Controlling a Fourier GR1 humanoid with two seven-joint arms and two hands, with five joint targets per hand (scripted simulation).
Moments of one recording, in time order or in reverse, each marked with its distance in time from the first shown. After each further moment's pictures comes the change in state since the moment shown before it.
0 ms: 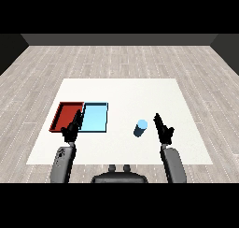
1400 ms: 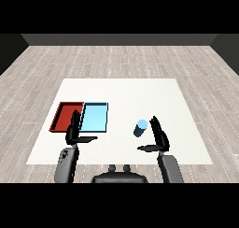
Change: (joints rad) left arm 0.019 -0.076 0.042 0.063 0.021 0.002 -0.386; right arm 0.119 0.047 0.064 -0.068 -0.057 0.129 -0.345
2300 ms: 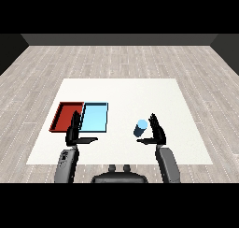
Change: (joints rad) left arm 0.027 -0.002 -0.015 -0.030 -0.014 0.010 0.009; right arm -0.145 0.011 -0.073 0.233 -0.031 -0.035 0.016
